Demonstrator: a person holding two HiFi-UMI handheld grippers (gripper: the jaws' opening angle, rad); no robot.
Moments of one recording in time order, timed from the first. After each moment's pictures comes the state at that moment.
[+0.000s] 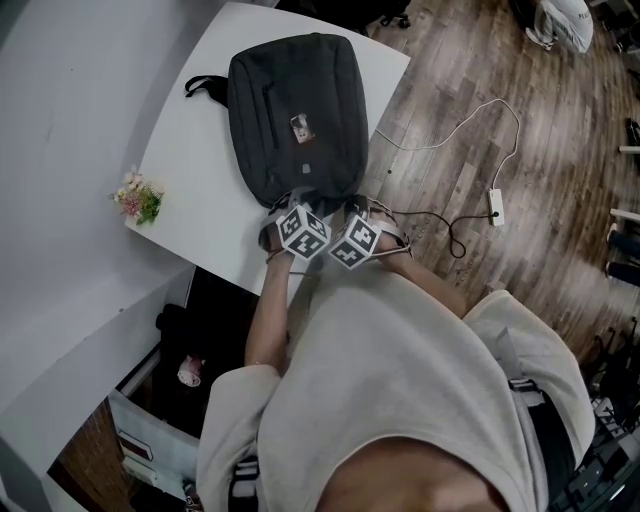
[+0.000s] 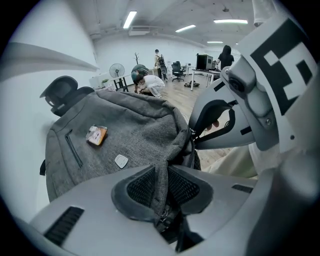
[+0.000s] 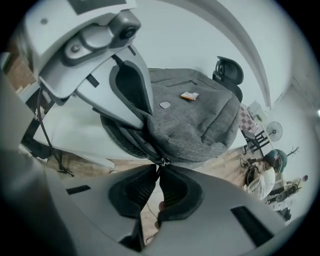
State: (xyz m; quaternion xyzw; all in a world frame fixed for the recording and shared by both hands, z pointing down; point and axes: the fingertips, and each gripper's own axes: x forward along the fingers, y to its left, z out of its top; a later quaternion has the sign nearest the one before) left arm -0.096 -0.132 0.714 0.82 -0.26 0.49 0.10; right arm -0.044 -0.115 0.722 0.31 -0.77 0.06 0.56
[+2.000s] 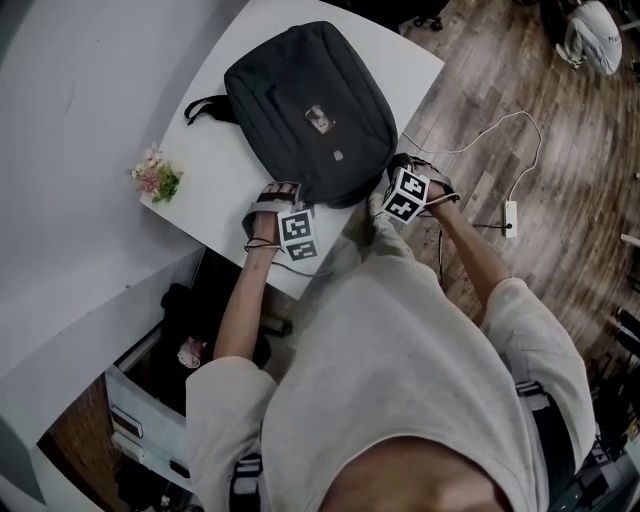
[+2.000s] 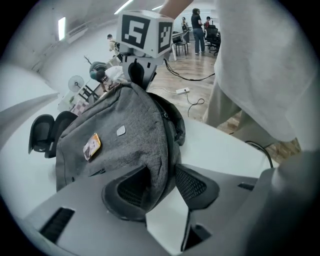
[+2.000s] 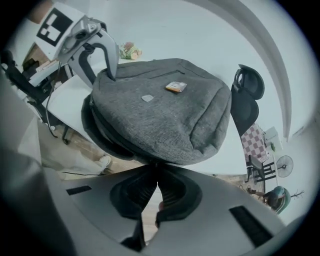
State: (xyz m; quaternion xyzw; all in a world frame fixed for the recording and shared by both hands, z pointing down) left arm -0.167 -0.115 0.715 0.76 -0.12 0.64 -0.09; right arm -0.002 -0.205 0.726 0.19 -0.79 -0.03 0.59
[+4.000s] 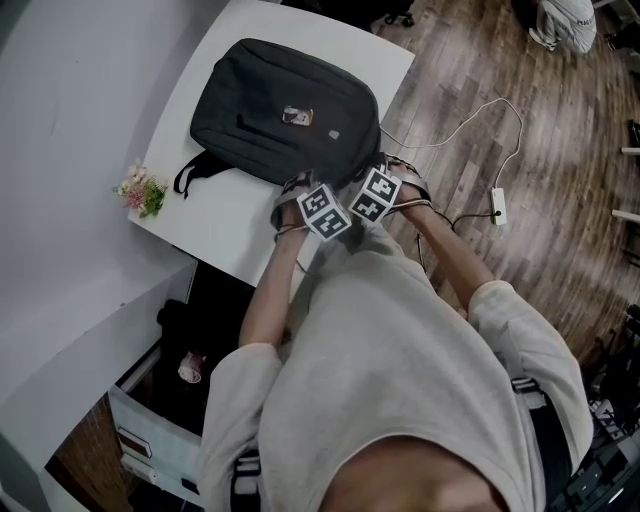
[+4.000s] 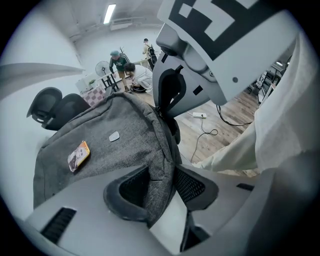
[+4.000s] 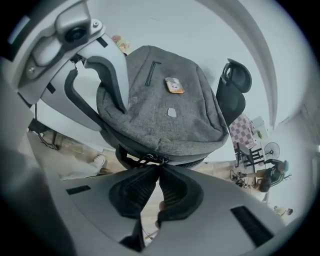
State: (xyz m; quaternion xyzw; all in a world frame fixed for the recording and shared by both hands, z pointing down) left arm -0.075 -0.149 0.724 0.80 -0.22 0.55 0.06; right arm -0.002 -0.196 0.712 0.27 -0.74 -0.02 0.62
